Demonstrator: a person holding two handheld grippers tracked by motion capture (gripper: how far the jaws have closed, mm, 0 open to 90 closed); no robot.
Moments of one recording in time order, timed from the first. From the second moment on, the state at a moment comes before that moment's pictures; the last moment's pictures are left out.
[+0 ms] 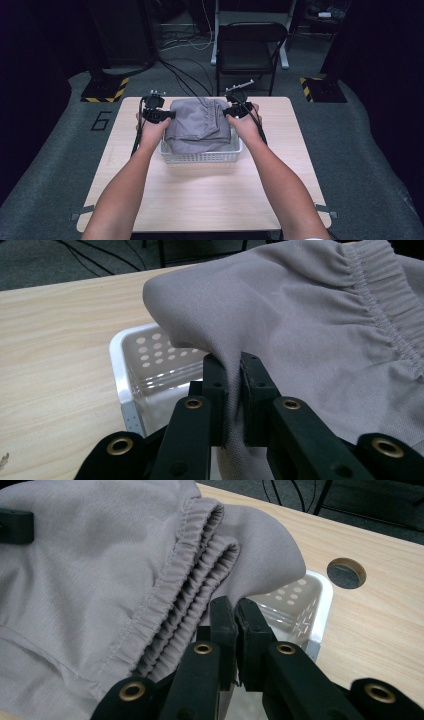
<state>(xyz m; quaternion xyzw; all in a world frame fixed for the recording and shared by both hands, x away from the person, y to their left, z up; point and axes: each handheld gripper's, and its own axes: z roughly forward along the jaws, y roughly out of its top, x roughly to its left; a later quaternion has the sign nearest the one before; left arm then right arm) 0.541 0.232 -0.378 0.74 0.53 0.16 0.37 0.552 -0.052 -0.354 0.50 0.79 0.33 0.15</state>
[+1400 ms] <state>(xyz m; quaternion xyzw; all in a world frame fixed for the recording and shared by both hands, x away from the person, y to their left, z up) 0.540 0.222 -0.418 0.75 0.54 0.15 0.36 0.551 -0.053 -0.396 0.51 0.79 0.31 0.14</state>
